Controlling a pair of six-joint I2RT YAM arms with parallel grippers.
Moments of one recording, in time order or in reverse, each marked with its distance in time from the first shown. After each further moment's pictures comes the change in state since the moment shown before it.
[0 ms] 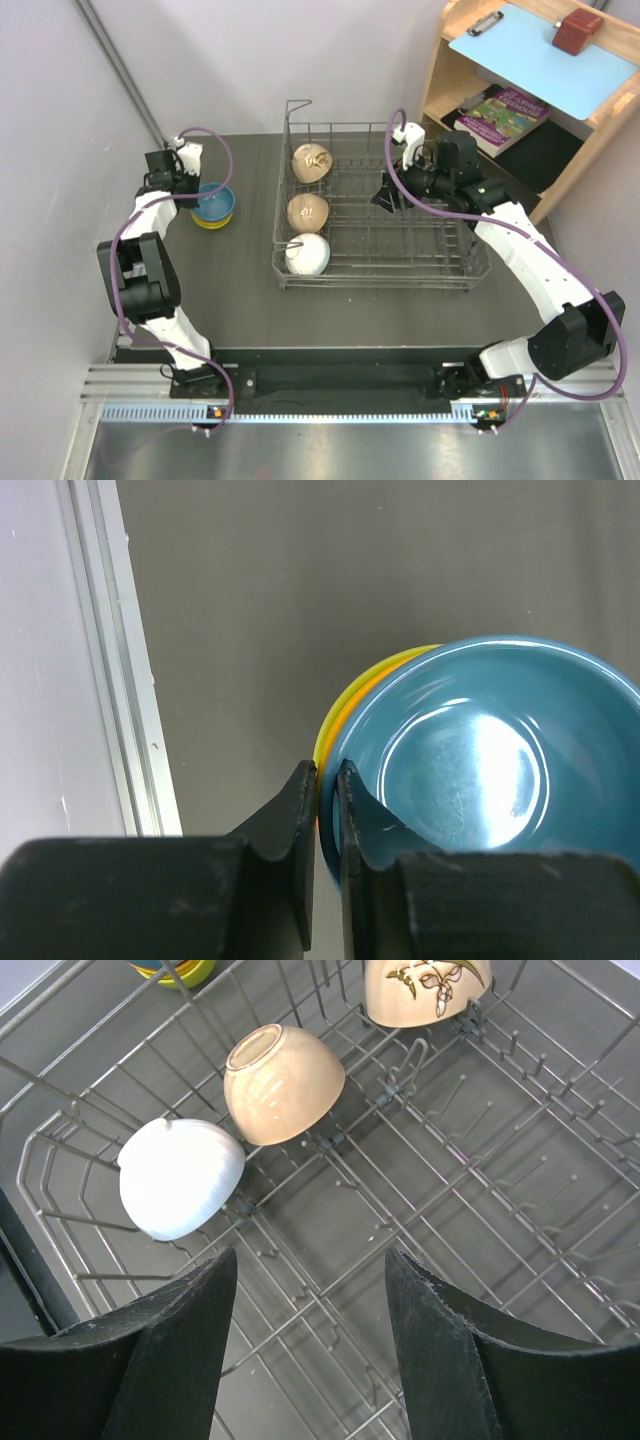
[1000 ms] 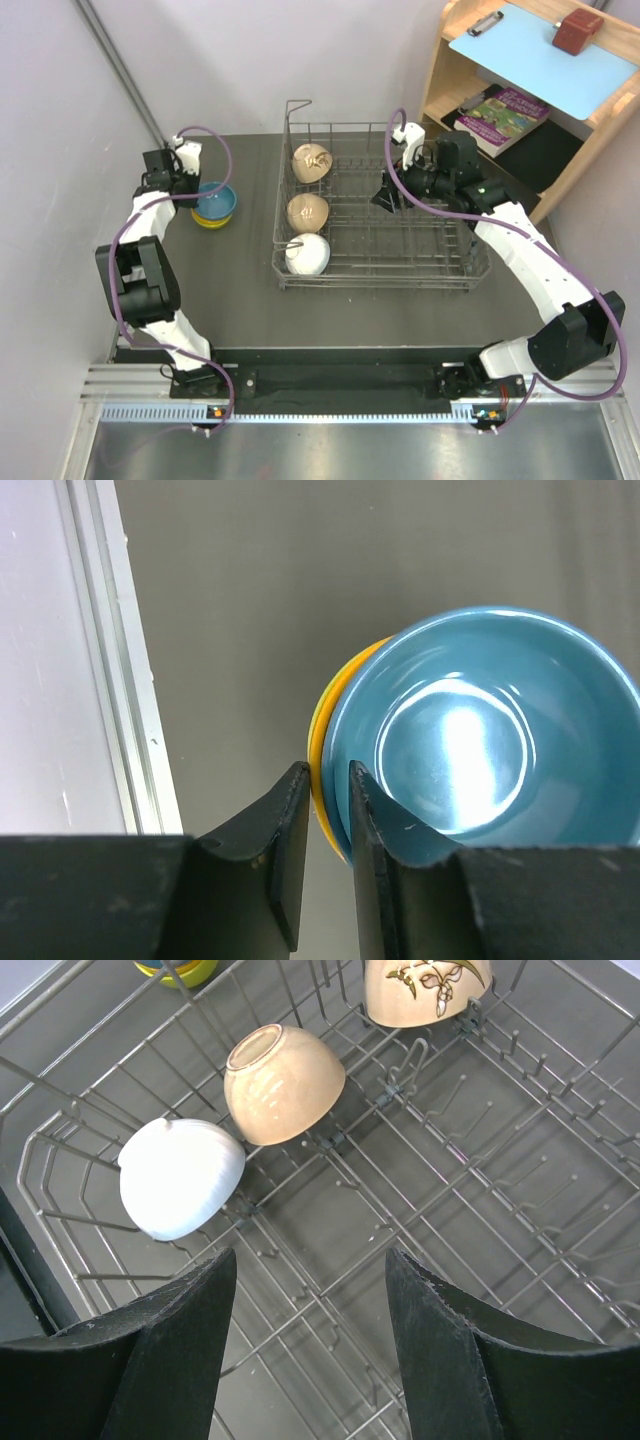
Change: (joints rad) left arm 0.002 -0.025 0.002 -0.026 0.017 -0.001; right arm 0.000 0.000 0.000 0.000 -0.001 0.001
